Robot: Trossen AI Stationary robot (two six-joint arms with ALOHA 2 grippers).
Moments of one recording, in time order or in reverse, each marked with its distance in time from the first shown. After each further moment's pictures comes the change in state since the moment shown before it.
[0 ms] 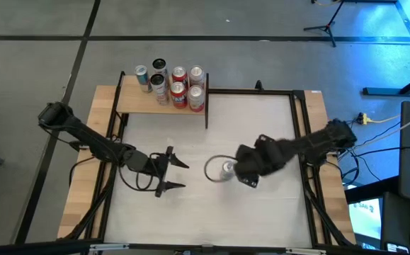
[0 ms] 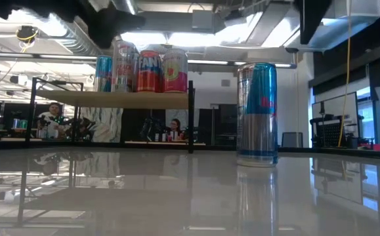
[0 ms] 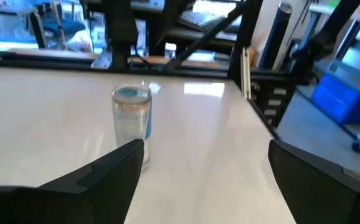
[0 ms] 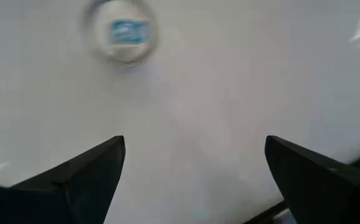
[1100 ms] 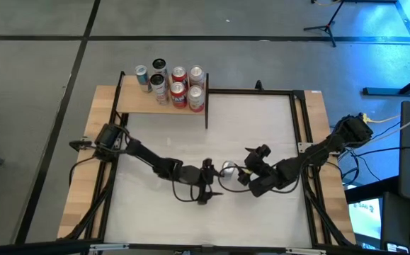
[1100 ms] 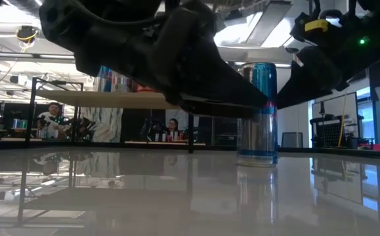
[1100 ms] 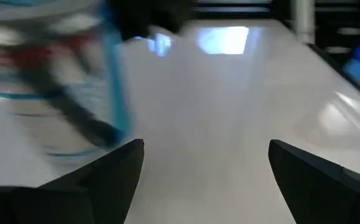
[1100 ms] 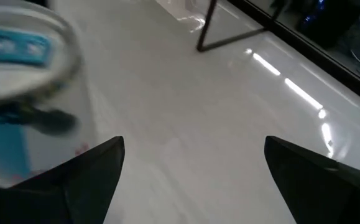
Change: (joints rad) left arm 0.124 0.817 0.453 0.196 0.106 0.087; right arm 0.185 -0.213 -0.988 1.175 0.746 0.115
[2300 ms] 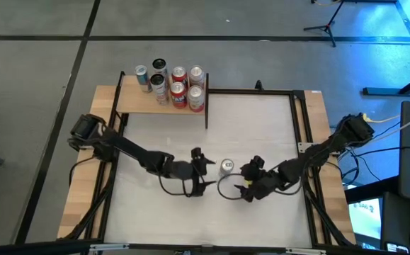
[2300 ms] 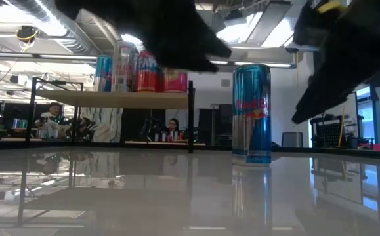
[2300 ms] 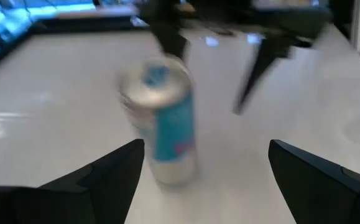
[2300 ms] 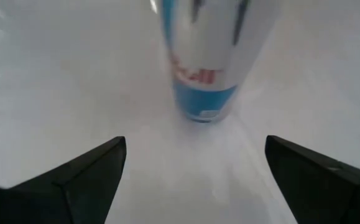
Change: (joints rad) left arm -0.026 -0.268 0.002 -0.369 -0.242 -0.028; right arm 0.025 -0.010 0.030 0.086 -0.440 -0.056
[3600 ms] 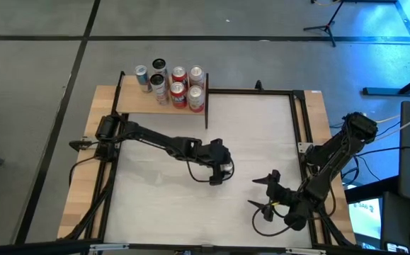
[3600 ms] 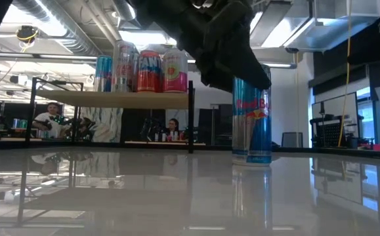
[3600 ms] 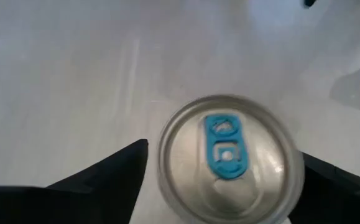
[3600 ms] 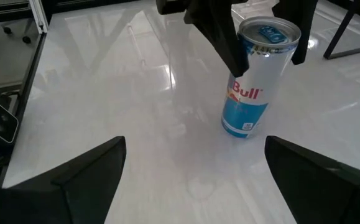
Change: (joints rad) left arm 0.209 0.225 0.427 -0.418 0.314 0.046; right arm 0.420 -0.085 -0.001 -0.040 0.449 0.176
